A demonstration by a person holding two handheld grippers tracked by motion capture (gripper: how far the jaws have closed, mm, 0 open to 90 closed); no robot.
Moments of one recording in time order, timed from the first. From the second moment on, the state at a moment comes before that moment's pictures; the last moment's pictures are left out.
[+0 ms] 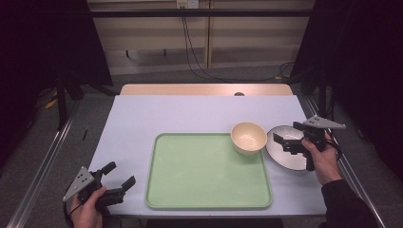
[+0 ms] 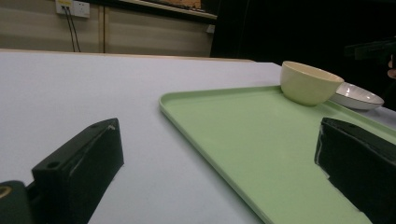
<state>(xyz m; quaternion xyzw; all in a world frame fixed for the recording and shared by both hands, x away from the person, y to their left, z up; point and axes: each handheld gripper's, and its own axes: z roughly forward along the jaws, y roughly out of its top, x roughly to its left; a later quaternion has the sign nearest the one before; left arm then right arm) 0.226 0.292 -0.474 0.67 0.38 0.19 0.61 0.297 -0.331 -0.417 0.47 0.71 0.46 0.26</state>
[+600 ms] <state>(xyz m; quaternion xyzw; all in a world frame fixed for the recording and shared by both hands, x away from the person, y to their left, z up) 0.226 0.291 -0.474 0.67 0.38 0.19 0.61 0.252 -0.351 -0.422 0.47 0.70 0.46 0.27</state>
